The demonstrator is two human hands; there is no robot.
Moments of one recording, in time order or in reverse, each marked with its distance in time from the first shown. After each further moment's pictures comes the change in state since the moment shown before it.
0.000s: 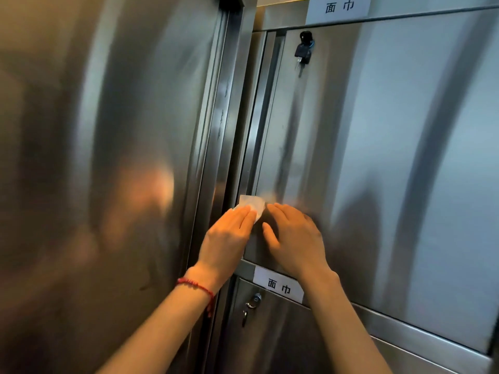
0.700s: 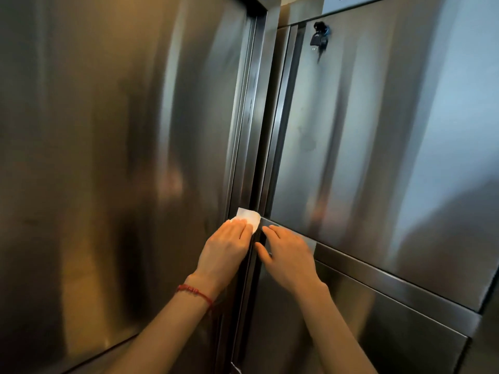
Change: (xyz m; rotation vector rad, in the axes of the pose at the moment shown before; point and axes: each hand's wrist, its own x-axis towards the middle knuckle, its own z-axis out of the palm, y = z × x) left_hand -0.074 0.087 -0.092 0.306 -0.267 -0.108; right_hand -0.105 -0.023 -0.001 0.197 -0.251 -0.151
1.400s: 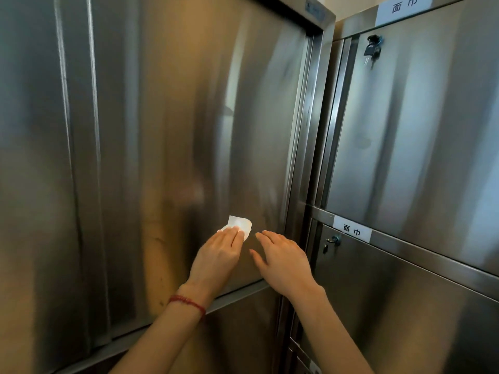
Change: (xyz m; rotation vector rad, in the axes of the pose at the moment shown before) left_hand -0.110 -0.054 -0.129 0.156 -0.102 -0.095; right_hand -0.053 -0.147 -0.019 0.194 -0.063 -0.174
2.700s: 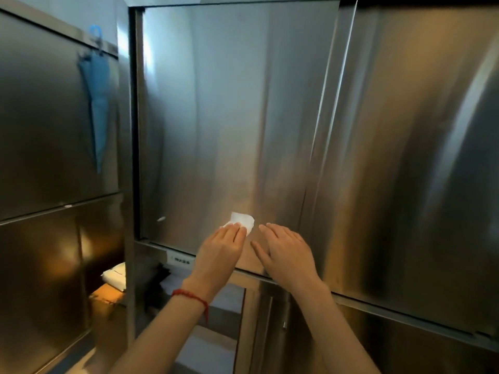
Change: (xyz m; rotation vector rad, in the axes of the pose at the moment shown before) left_hand -0.181 0.019 -0.267 0.747 -0.162 -0.522; right_hand -0.090 -0.247 -0.040 0.466 0.048 -0.784
